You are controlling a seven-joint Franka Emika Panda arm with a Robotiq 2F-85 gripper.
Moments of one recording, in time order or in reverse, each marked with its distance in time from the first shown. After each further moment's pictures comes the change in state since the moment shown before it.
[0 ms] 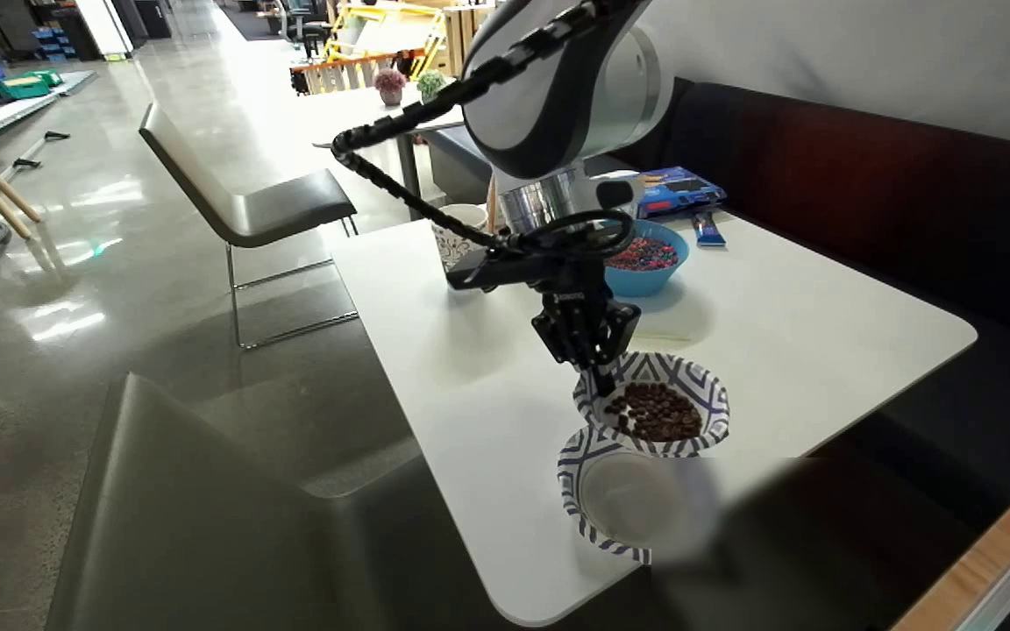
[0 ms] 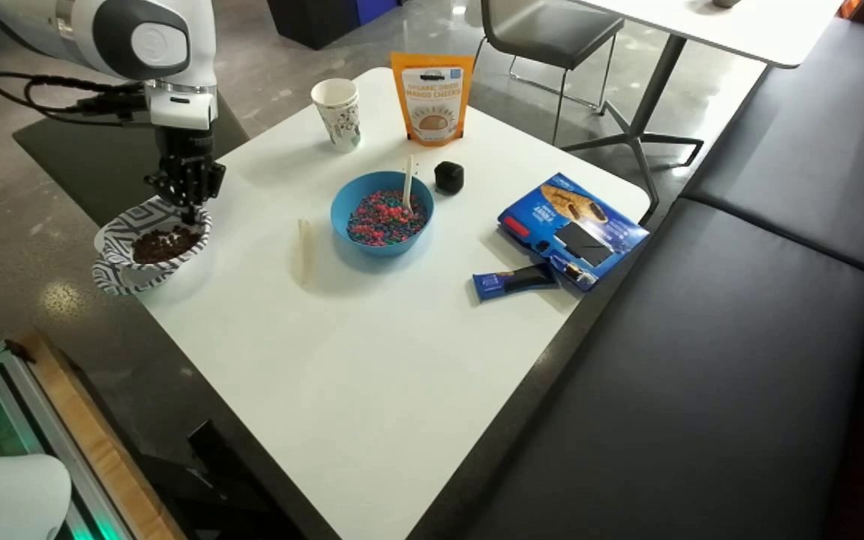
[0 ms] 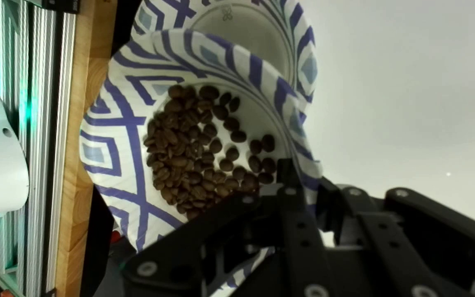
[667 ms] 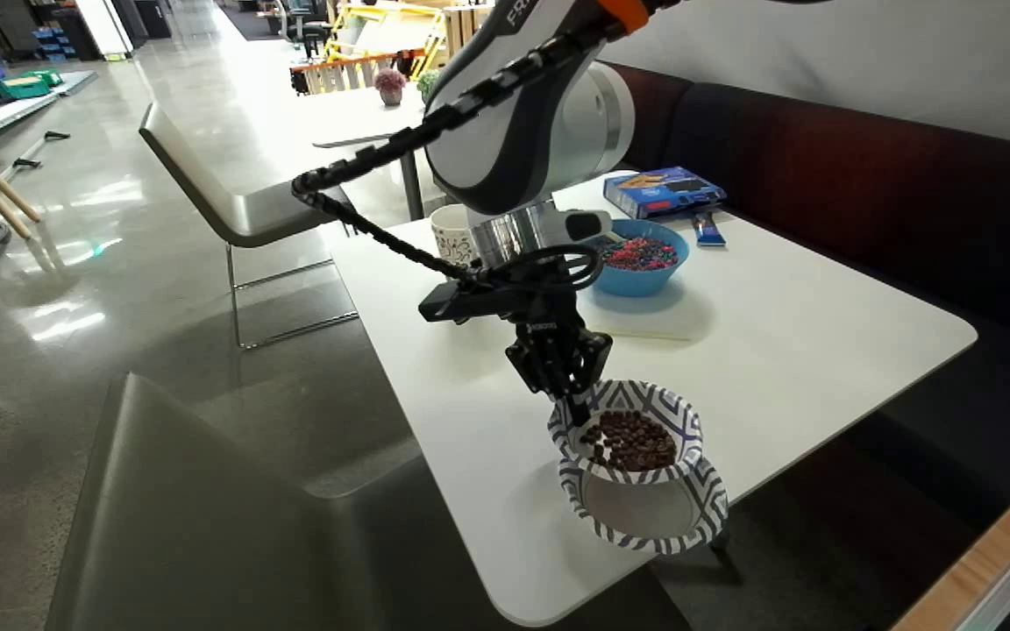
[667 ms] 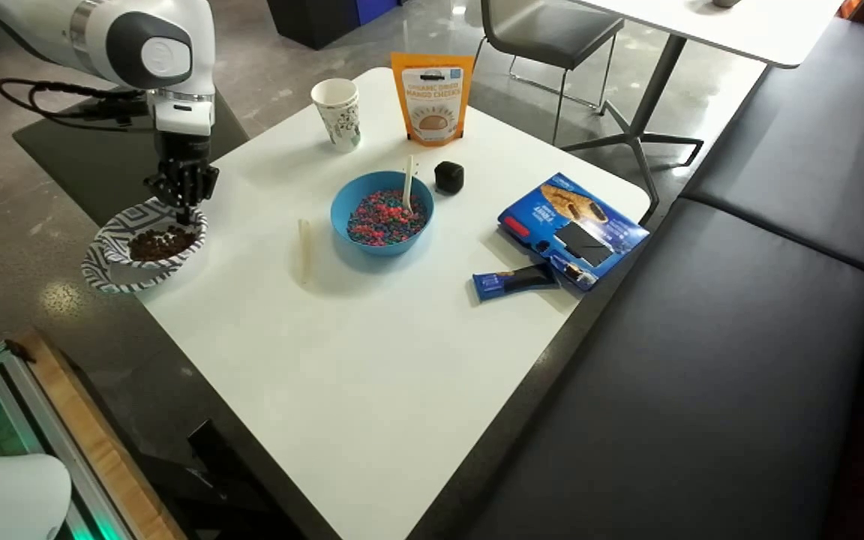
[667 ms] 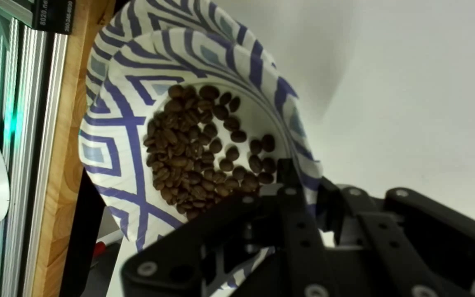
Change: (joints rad) arm 0.020 0.093 0.030 0.071 0.021 0.000 -0.027
